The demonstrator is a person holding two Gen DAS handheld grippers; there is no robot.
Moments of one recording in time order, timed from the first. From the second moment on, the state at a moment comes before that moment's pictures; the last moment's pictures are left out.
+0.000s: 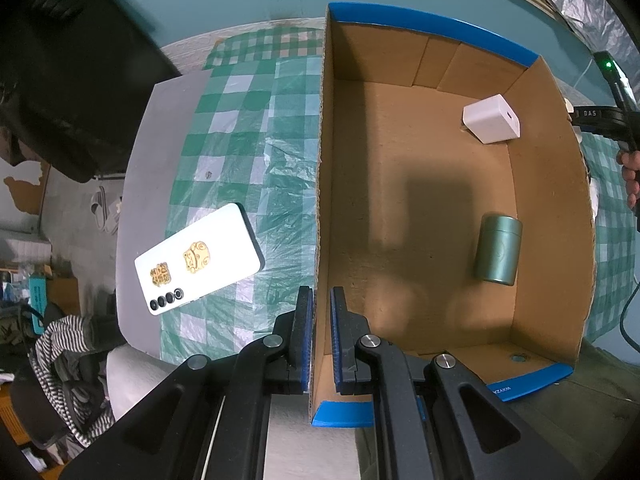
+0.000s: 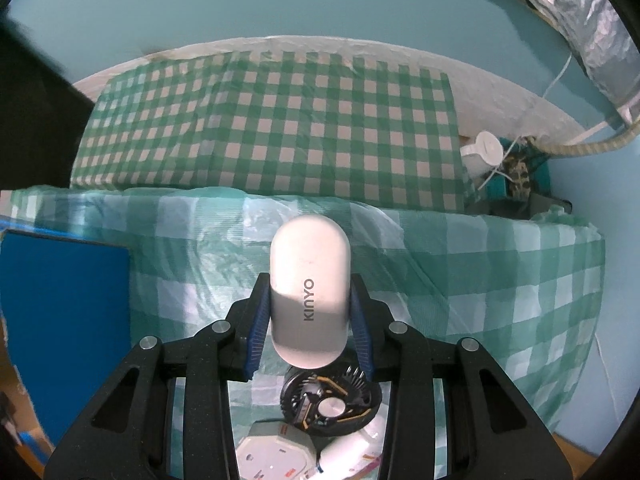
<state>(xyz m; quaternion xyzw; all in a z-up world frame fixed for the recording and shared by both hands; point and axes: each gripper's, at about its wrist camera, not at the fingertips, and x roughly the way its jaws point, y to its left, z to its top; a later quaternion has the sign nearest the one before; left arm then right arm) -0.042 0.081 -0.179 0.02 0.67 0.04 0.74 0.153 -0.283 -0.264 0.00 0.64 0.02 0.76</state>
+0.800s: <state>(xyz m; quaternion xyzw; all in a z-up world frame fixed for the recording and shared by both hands) -0.037 0.077 -0.181 0.03 0.68 0.04 0.74 0.112 -0.238 -0.202 -0.02 0.61 0.11 0.78</state>
